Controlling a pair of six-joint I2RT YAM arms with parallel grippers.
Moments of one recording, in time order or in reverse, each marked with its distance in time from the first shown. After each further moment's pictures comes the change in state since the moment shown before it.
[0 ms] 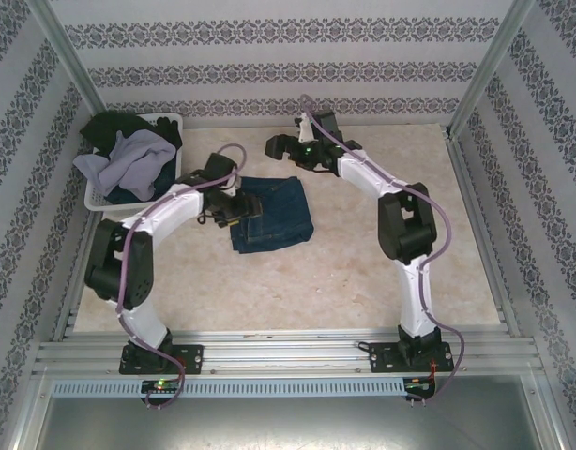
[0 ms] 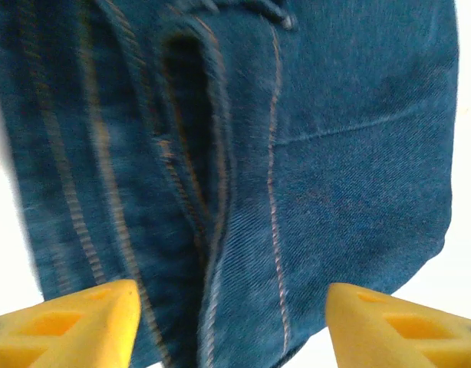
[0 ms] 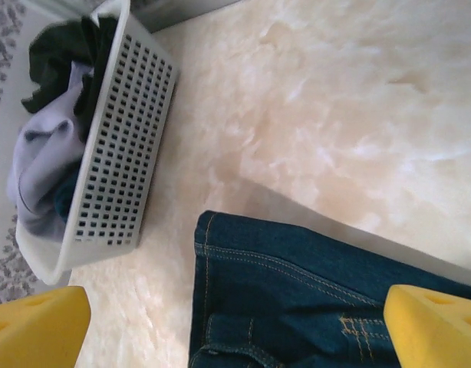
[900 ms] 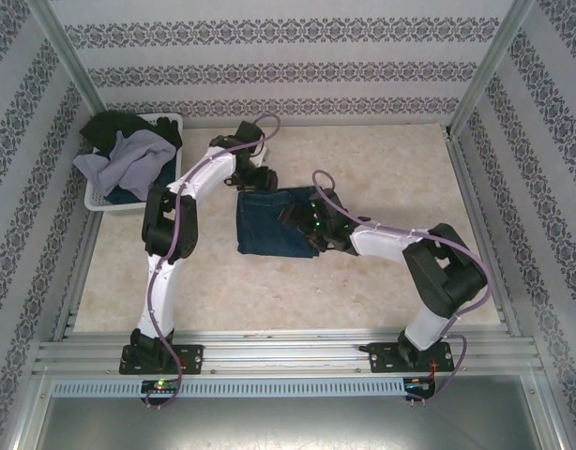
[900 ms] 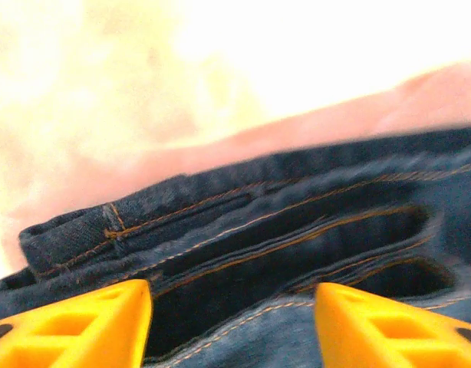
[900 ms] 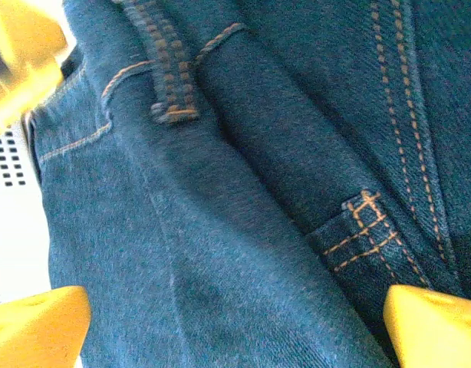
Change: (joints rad) left arm 0.001 0.488 0.745 -0.291 -0.103 0.342; right arm 0.191 -0.591 -1.038 0.333 0.415 0.542
